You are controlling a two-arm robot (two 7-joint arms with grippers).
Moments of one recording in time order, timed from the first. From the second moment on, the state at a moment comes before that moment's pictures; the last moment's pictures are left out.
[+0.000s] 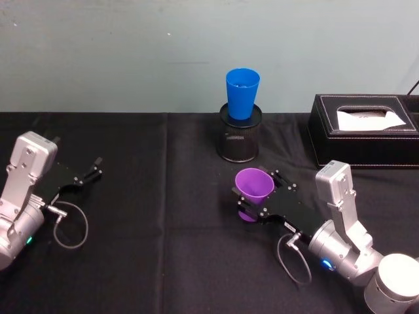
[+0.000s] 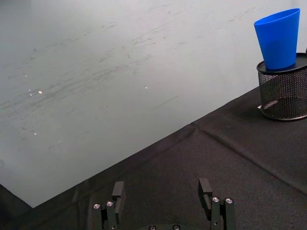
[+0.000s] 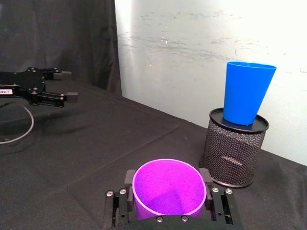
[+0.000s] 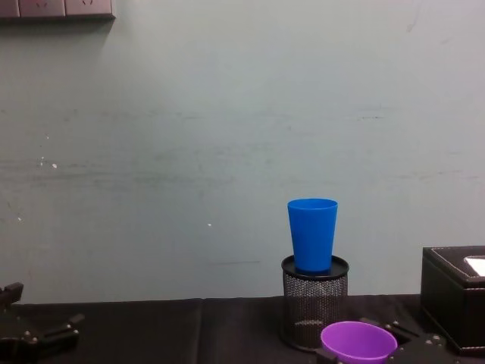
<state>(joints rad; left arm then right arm) -0.20 0.60 0.45 -1.41 -0.25 -0.12 0.03 0.20 0.32 -0.37 -1.26 0.24 -0.28 0.45</state>
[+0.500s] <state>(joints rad) -0.20 0.60 0.45 -1.41 -0.25 -0.12 0.03 0.20 0.32 -0.36 -1.30 0.24 -0.28 0.45</state>
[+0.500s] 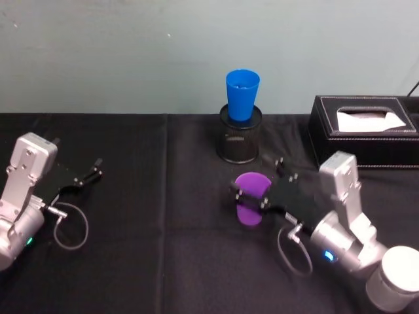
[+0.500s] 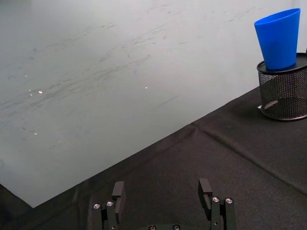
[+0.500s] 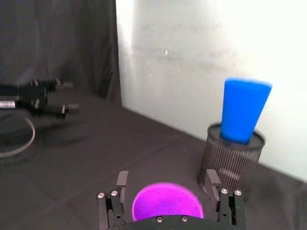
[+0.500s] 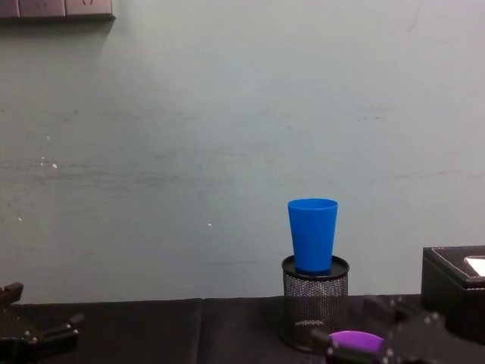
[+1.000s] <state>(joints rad) -0.20 0.60 0.45 -1.41 -0.25 -0.12 0.03 0.14 0.31 -0.24 -1.50 0.18 -0.13 0.25</state>
